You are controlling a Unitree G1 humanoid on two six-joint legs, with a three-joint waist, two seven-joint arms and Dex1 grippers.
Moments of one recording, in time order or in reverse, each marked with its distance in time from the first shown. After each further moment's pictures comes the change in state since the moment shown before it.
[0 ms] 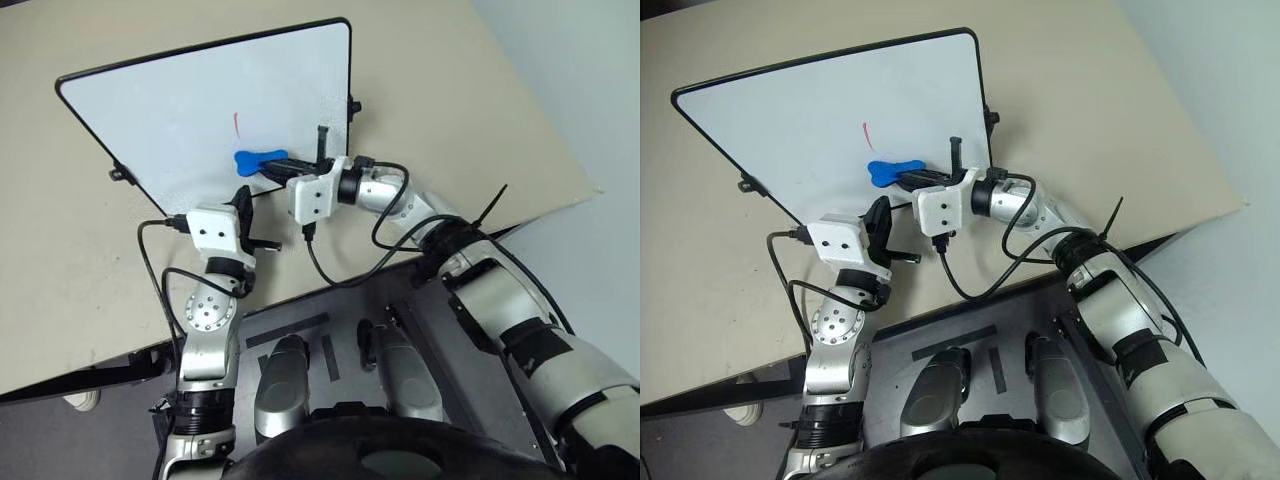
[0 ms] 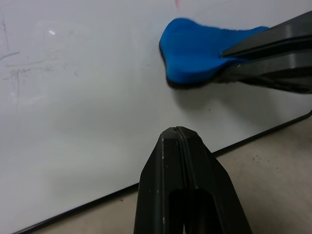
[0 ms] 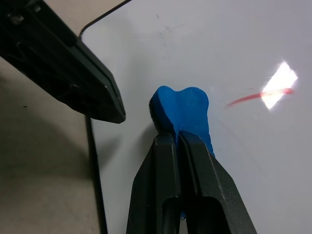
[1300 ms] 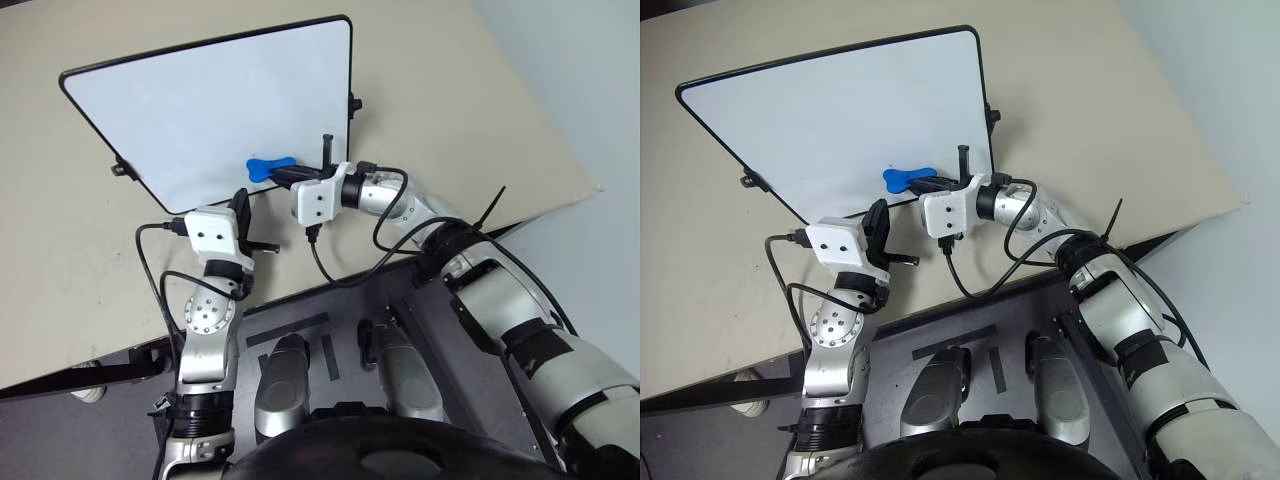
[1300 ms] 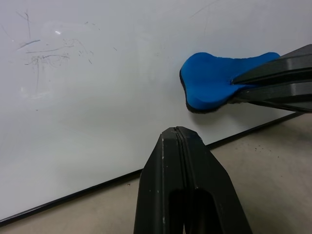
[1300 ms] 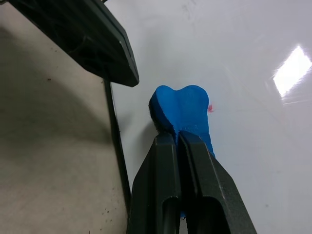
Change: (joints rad) left arm 0.013 0.001 0.004 -0.003 0.000 0.000 0.005; right arm 0.026 -0.018 0.017 0.013 -0.003 0.042 0.017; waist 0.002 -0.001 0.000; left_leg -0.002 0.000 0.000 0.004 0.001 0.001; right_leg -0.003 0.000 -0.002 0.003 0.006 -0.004
